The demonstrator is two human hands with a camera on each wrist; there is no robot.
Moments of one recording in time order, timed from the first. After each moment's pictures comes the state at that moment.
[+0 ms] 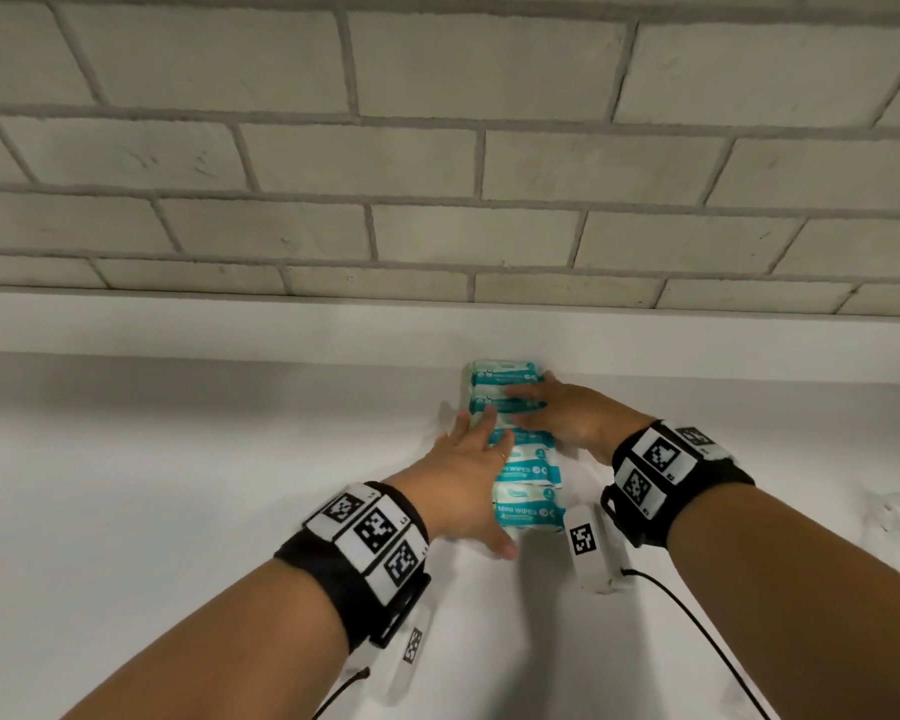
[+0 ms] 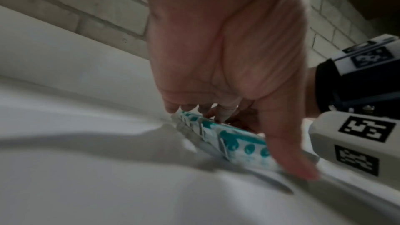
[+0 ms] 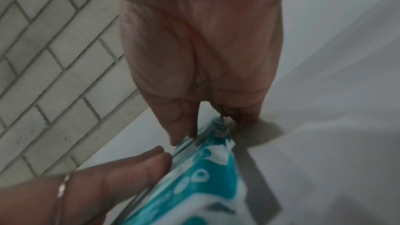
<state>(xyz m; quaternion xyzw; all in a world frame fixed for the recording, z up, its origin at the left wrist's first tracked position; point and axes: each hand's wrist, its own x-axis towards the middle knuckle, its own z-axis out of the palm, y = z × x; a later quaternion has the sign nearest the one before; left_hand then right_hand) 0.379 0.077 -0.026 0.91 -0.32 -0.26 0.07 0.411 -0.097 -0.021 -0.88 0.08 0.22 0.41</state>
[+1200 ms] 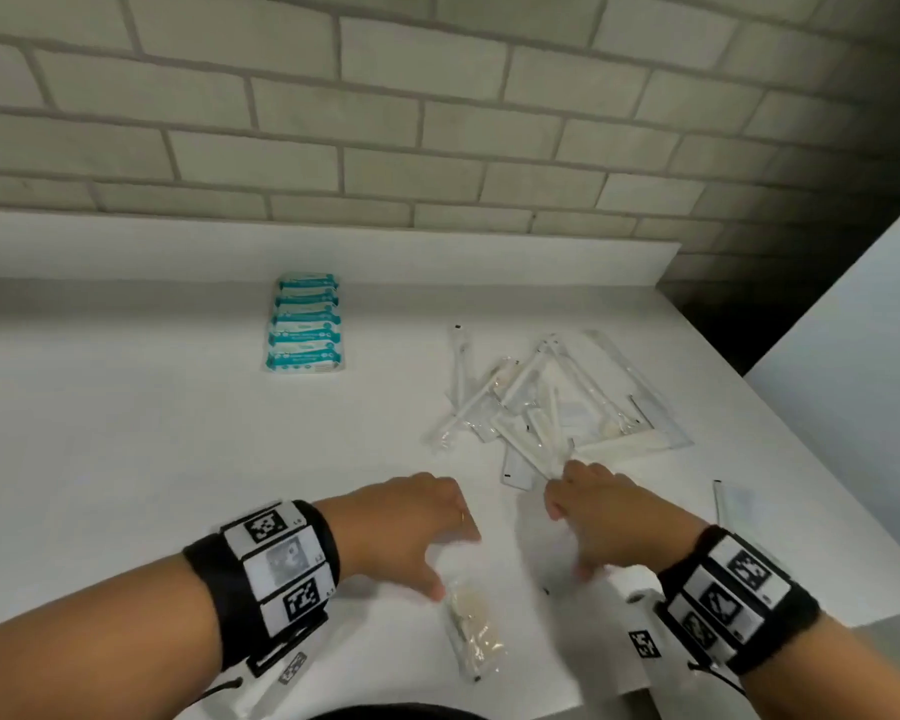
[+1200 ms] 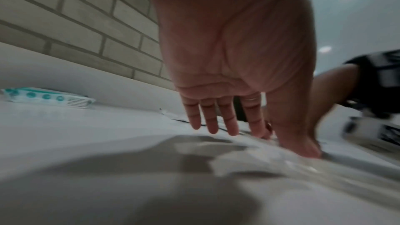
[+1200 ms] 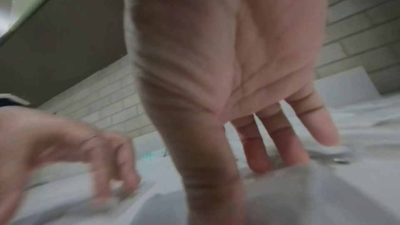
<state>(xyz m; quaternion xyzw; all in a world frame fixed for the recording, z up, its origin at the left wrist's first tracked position) 0.115 -0.006 -0.021 0.78 -0.56 -0.26 0.08 0.017 -0.242 -0.006 -0.96 0.05 0.26 0.01</state>
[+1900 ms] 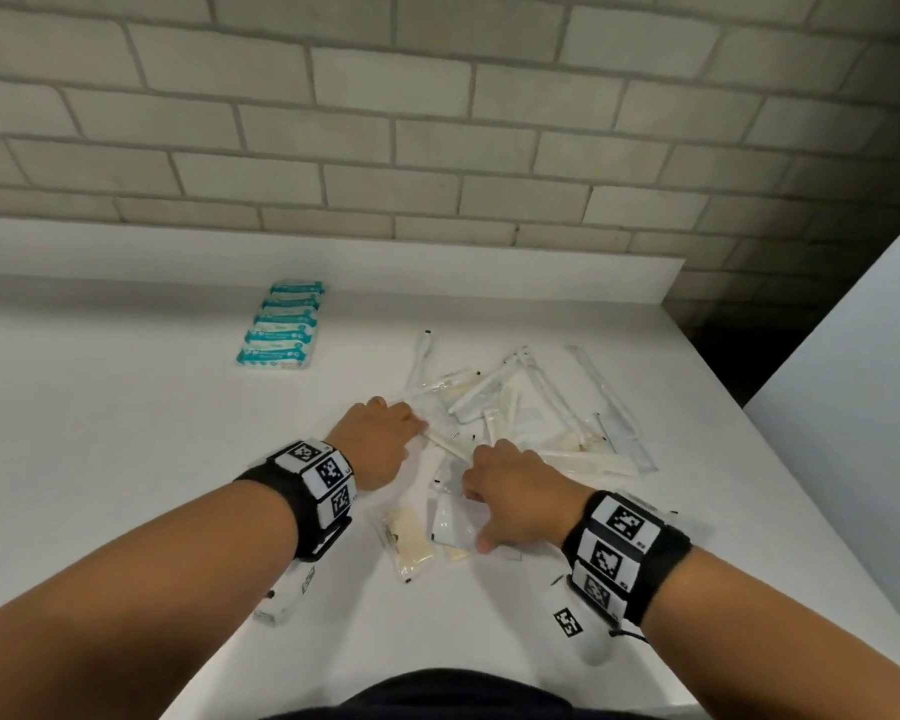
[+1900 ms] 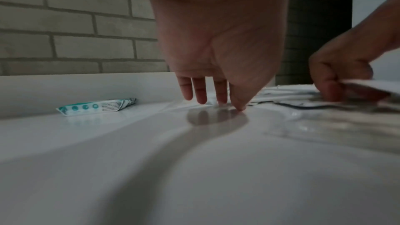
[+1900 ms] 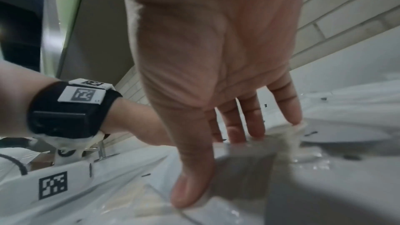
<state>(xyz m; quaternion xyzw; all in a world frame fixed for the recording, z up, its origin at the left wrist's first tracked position) 0.152 -0.098 -0.035 0.92 -0.36 -0.10 -0.07 0.047 -0.279 -0.012 -0.97 -0.14 0.19 -0.02</state>
